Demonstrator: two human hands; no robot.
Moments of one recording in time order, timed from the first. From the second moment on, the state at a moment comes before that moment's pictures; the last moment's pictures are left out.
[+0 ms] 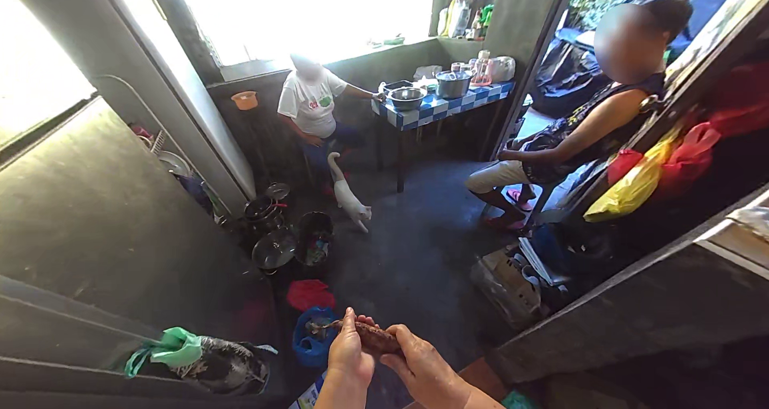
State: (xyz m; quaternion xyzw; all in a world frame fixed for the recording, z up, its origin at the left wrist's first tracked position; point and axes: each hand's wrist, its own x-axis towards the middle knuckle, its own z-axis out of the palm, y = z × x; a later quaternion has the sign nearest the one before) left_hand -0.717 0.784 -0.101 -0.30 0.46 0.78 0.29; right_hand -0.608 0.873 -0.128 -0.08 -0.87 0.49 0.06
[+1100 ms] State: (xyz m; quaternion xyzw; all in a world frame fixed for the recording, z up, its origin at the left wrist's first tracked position) left_hand -0.752 0.913 -0.148 -0.39 0.40 0.75 0.35; right_hand -0.626 0.967 -0.186 -0.24 -0.55 0.78 0.16
